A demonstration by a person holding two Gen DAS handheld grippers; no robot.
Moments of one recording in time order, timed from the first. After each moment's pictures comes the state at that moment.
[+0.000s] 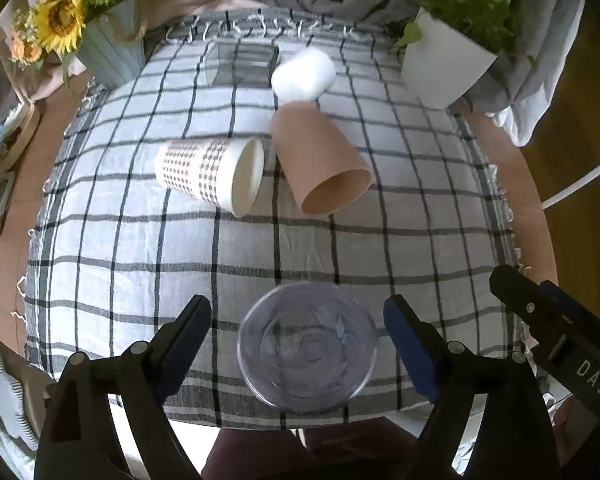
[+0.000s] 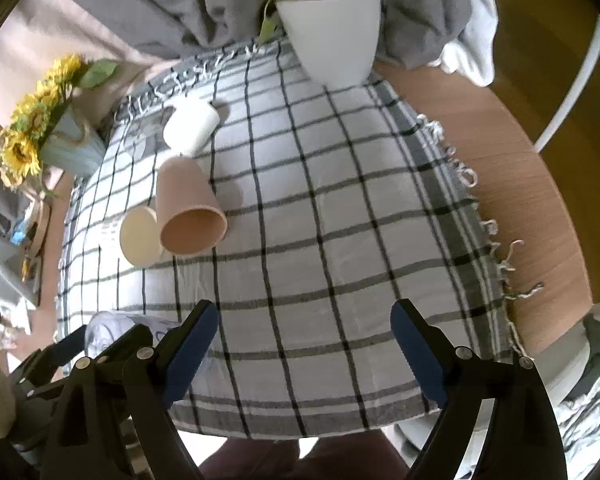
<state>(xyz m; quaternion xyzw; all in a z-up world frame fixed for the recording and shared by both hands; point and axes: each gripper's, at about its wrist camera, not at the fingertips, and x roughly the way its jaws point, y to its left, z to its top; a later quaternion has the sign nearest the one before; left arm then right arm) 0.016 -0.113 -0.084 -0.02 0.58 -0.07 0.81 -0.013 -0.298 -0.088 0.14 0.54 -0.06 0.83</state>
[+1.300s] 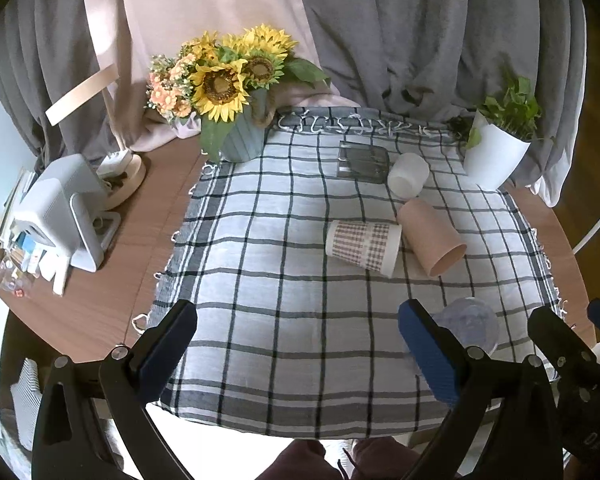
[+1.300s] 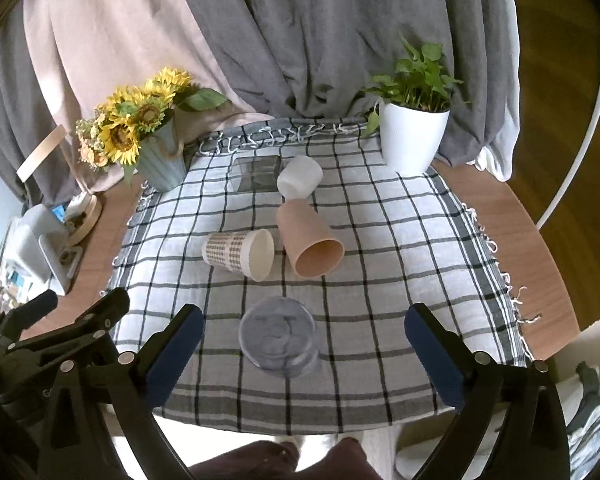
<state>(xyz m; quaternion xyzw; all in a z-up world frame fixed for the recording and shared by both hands) -0.034 0.022 -0.014 0.02 0.45 0.01 0.89 -0.073 -0.153 -0.014 0.06 0.42 -0.04 0.90</state>
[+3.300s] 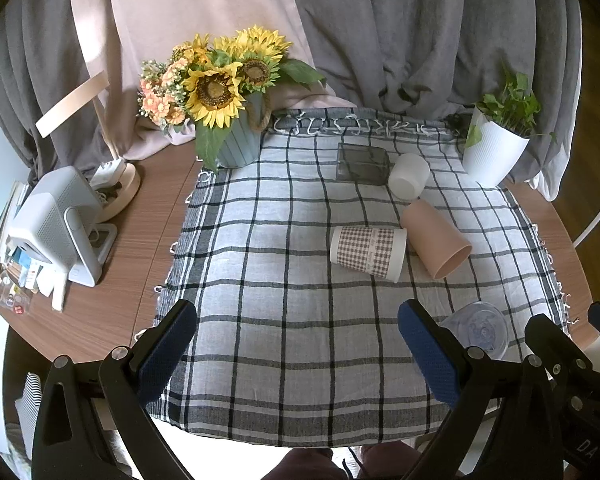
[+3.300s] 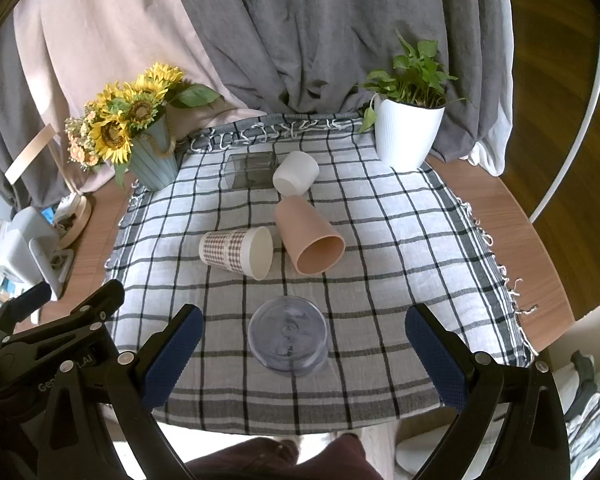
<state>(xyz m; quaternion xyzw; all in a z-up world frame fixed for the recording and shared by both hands) -0.022 0.030 -0.013 0.03 0.44 0.00 0.90 -0.067 -0.143 -0.014 0.06 0.43 -0.05 0.90</state>
